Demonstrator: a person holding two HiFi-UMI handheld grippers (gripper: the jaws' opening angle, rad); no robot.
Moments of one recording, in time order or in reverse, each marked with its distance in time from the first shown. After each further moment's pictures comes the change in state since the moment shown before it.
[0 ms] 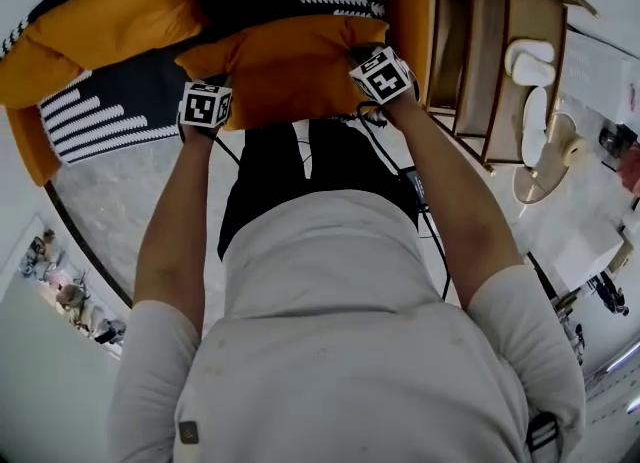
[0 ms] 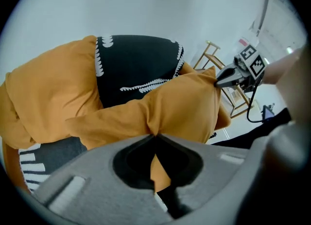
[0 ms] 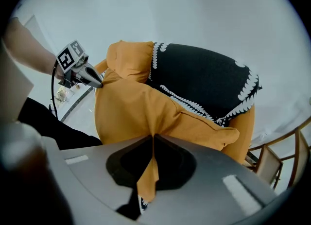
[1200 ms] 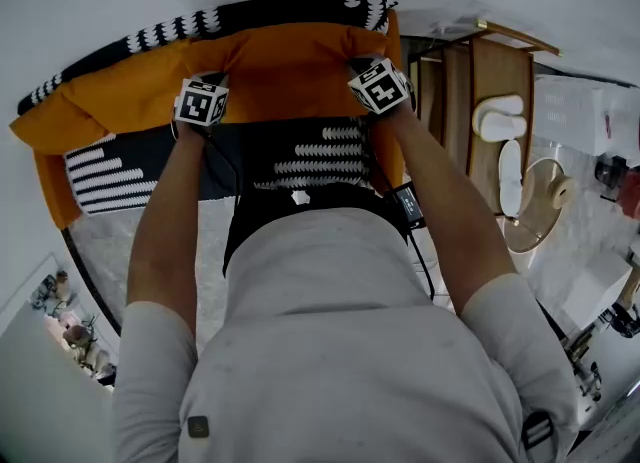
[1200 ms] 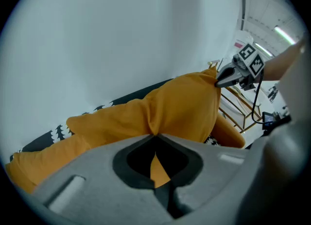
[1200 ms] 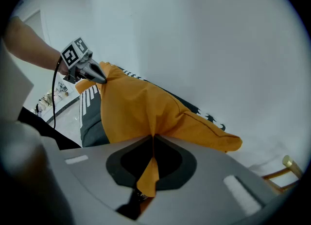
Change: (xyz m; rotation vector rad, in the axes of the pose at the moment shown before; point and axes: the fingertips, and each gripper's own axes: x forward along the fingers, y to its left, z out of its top) left arm -0.058 0.042 0.237 0.195 -0.176 0.103; right arm -0.089 -0.142 0.137 -0.047 -0.181 -0.137
